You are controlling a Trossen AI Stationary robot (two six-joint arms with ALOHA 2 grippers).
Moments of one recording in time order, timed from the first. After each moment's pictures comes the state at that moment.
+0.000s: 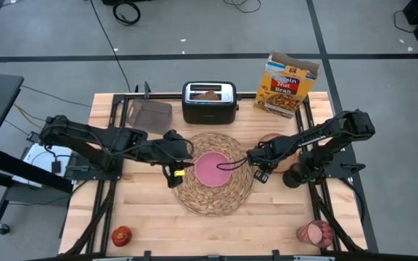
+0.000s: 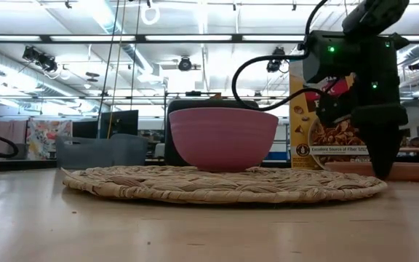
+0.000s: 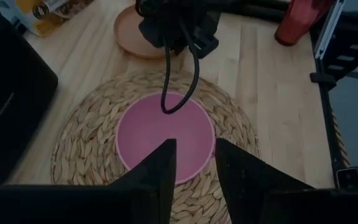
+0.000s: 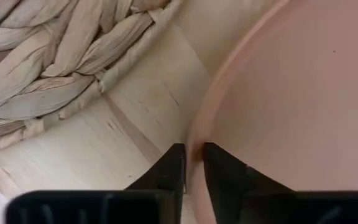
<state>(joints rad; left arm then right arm) -0.26 1.36 1.39 -0.73 -0.28 -0.35 0.06 1.50 0.70 -0.73 0.00 0.71</state>
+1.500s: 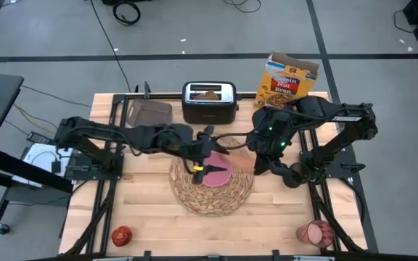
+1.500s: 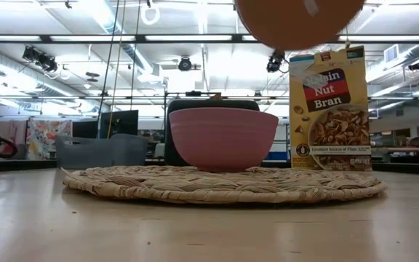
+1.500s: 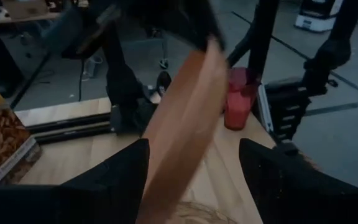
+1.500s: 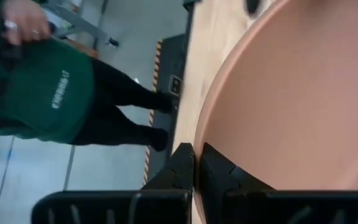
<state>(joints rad) -0.12 1.56 1.39 -0.10 0.05 0.09 0.13 1.47 1.80 -1.24 -0.55 0.26</state>
